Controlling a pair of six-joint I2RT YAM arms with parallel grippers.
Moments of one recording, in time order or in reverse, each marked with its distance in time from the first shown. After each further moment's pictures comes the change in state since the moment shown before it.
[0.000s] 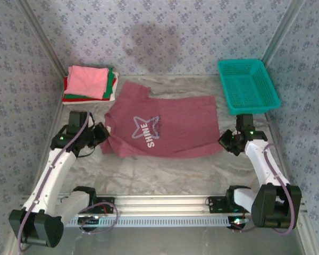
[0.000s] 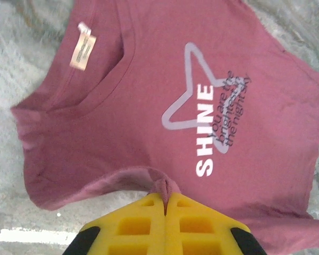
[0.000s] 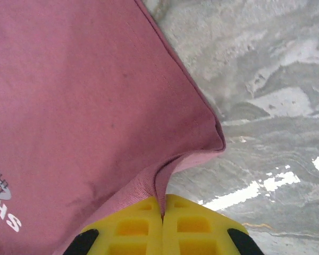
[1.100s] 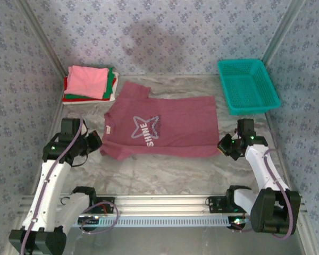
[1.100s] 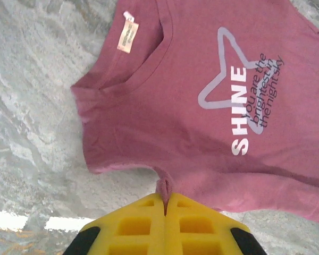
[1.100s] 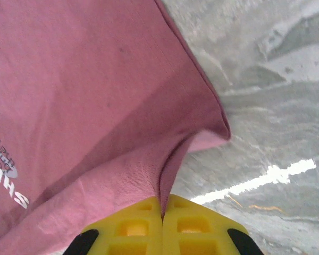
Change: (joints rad) left arm 0.060 -0.163 -0.040 -0.195 -0.048 0.124; right arm -0.030 -0.078 -0.110 0.004 -0.106 -0.003
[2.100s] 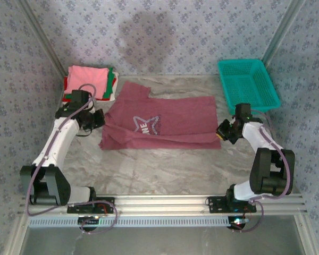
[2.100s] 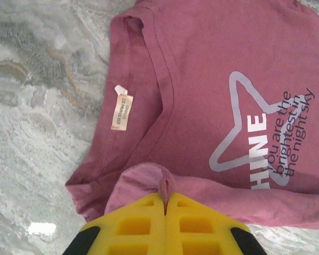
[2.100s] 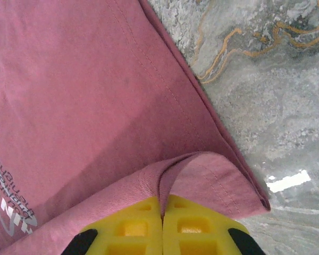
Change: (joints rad) left arm 0.040 0.551 0.280 0.159 -0.011 0.185; right arm -0.014 0.397 0.224 0.165 -0.008 -0.014
